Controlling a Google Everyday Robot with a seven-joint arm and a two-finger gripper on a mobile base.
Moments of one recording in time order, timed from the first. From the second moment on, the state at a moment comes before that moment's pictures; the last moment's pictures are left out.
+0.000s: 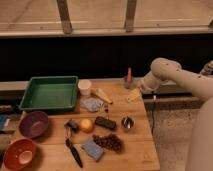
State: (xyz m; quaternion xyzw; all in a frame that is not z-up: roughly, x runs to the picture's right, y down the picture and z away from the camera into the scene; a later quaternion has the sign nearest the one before) arm 0.172 0.041 0.821 -0.31 -0.05 0.46 0.83
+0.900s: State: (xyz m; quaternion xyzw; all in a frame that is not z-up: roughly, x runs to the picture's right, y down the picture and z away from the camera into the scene) arm 0.102 0.073 0.806 -0.31 -0.06 0.39 0.87
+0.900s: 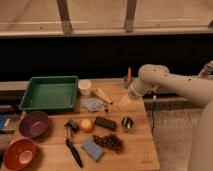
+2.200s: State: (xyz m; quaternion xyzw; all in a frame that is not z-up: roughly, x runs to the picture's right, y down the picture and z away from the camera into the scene) arm 0.012 0.167 0.823 -0.35 -0.05 0.32 0.88
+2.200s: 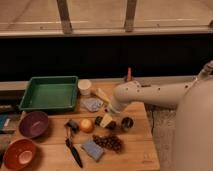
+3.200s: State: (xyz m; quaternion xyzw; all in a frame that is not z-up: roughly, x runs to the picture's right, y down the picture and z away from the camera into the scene) arm 0.023 0.205 0.845 -0.35 0.00 0.35 0.87
